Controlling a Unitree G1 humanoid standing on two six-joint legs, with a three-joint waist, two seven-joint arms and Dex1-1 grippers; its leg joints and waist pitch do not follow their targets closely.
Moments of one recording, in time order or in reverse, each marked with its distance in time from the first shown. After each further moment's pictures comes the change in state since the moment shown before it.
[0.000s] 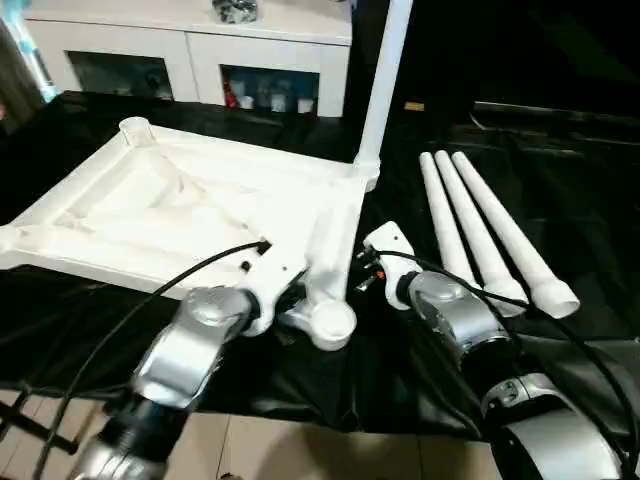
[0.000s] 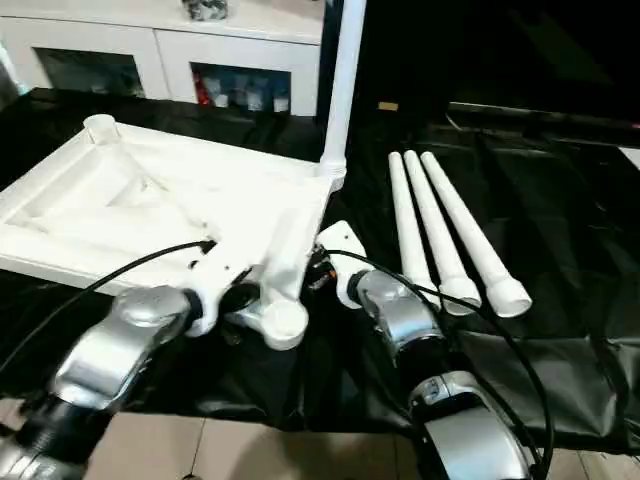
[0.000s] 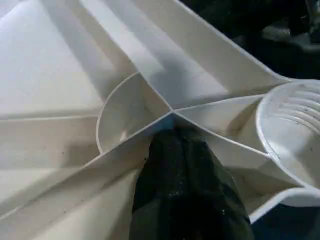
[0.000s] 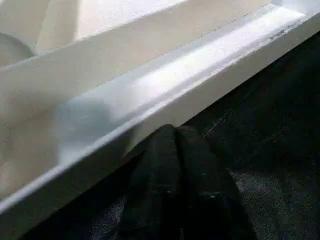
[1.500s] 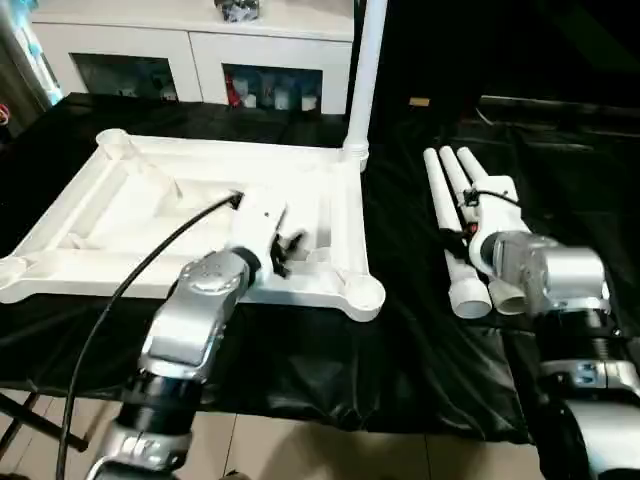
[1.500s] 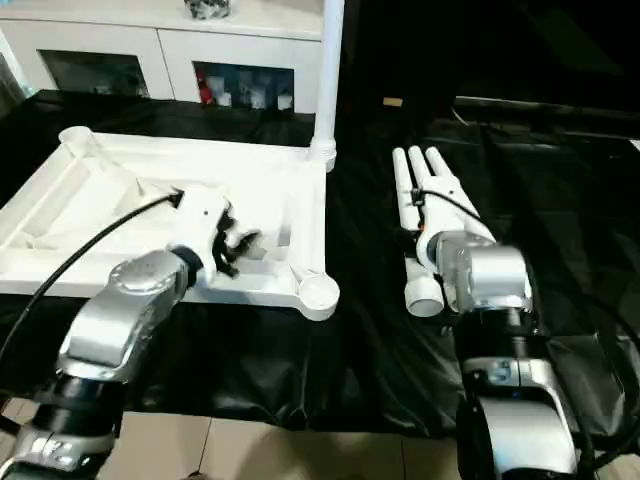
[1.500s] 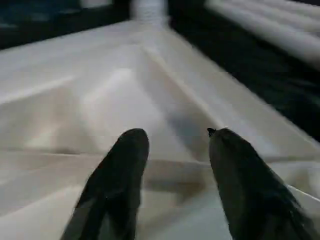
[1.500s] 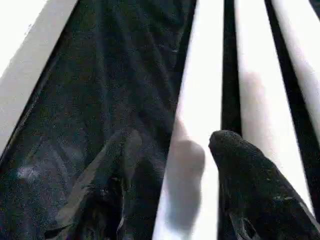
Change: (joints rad) left arm -0.035 -0.061 0.170 -0.080 -0.123 0.002 0.171; right arm -0.043 -0.160 -0.298 -0.430 0.090 0.744 -0.300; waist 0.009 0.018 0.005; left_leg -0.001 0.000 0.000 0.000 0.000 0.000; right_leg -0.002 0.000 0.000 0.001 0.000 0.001
